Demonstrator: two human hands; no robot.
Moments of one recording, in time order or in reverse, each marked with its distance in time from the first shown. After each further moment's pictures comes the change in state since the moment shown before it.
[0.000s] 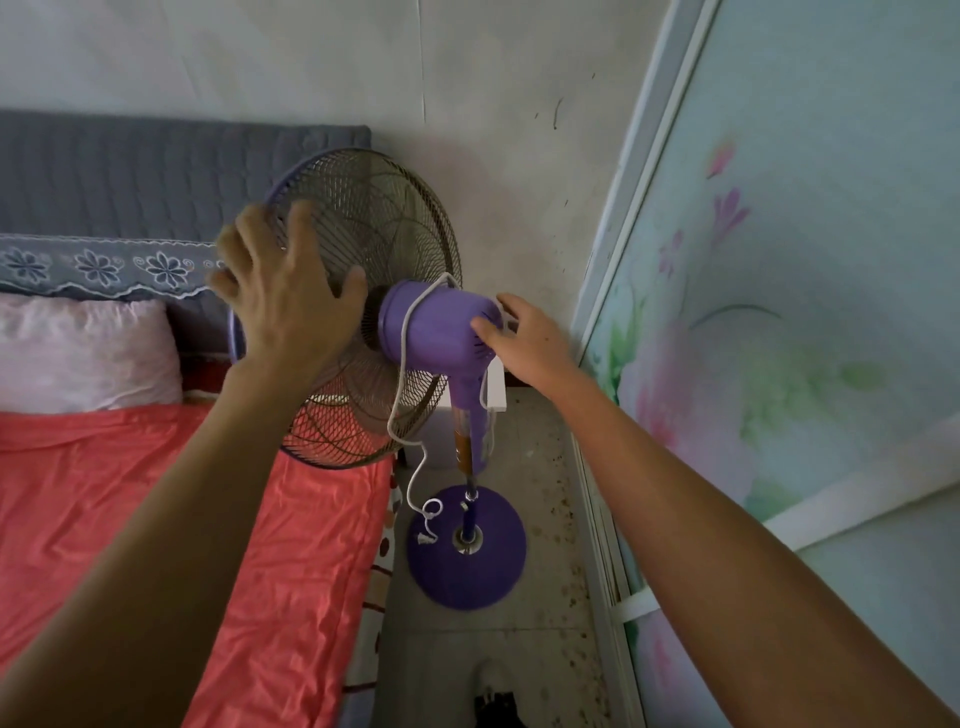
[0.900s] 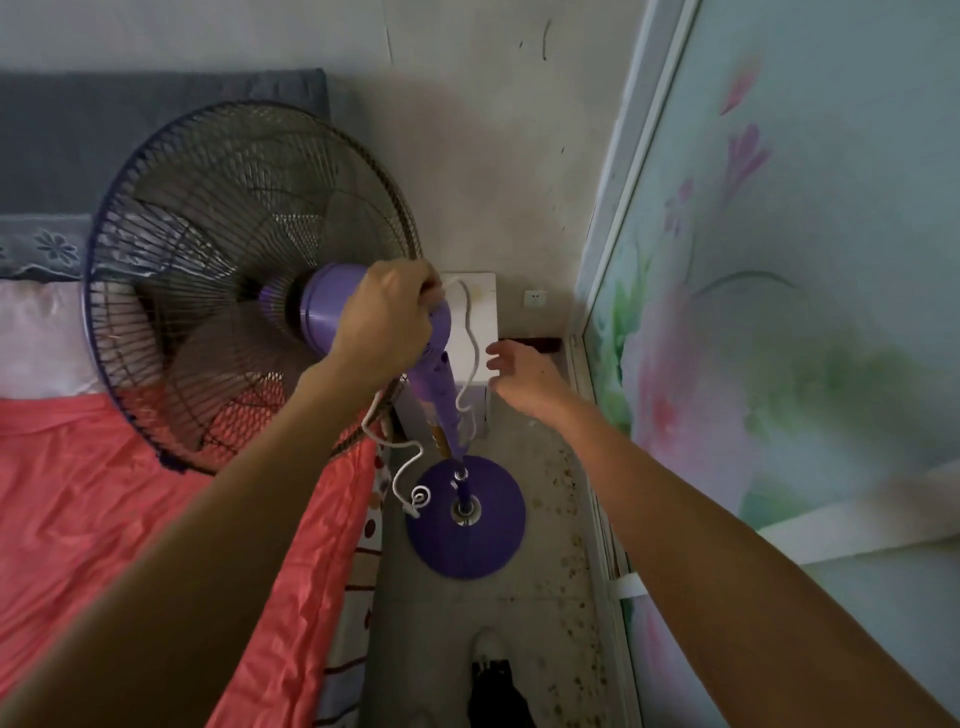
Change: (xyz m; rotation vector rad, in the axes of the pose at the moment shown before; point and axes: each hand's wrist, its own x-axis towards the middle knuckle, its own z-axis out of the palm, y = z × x) left_hand -0.012 0.107 0.104 -0.314 -0.378 0.244; right_hand 0.021 0.122 0.002 0.095 -0.288 0.242
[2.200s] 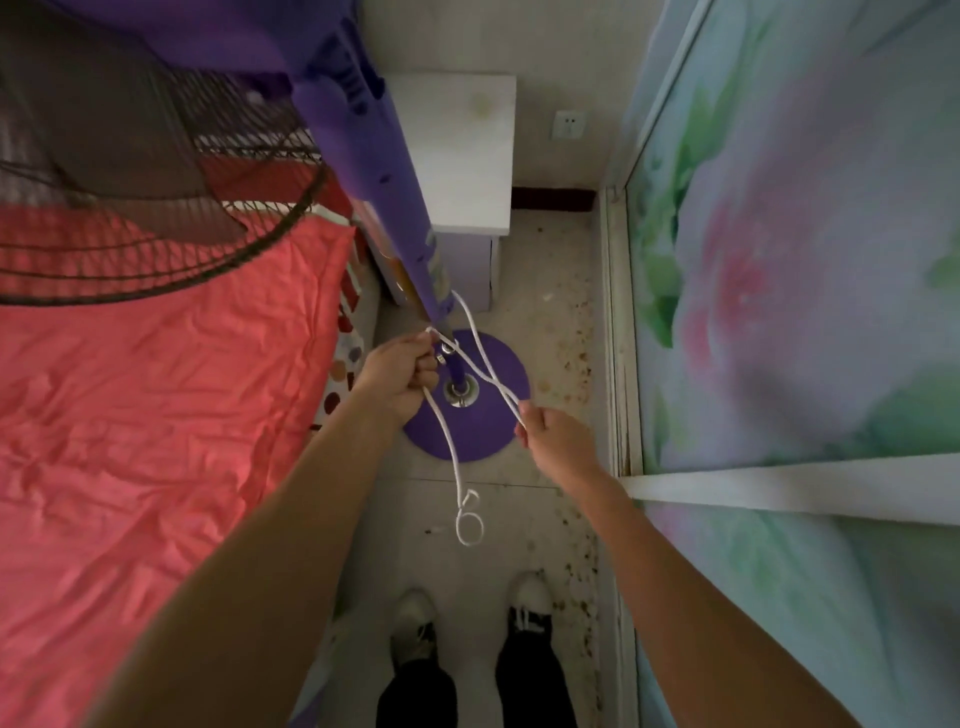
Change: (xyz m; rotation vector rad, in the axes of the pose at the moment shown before) left_hand -0.170 -0.124 0.316 -1.392 -0.115 -1.328; right_hand -0.026 0.291 0.147 -0.037 -0.091 0.315
